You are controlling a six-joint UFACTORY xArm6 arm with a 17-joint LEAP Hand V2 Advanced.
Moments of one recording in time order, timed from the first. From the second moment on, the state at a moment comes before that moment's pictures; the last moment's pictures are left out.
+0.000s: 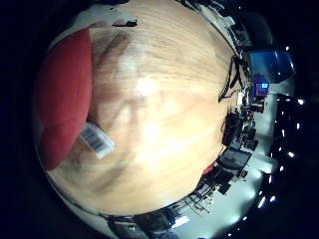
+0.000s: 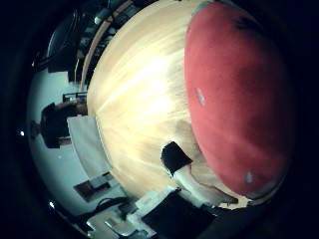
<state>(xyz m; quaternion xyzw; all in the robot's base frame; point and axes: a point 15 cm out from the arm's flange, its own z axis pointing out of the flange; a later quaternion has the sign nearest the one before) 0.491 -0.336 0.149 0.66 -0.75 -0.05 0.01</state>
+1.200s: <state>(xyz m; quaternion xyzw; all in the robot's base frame) 0.487 -0.351 0.272 0.63 -0.77 0.02 -0.06</state>
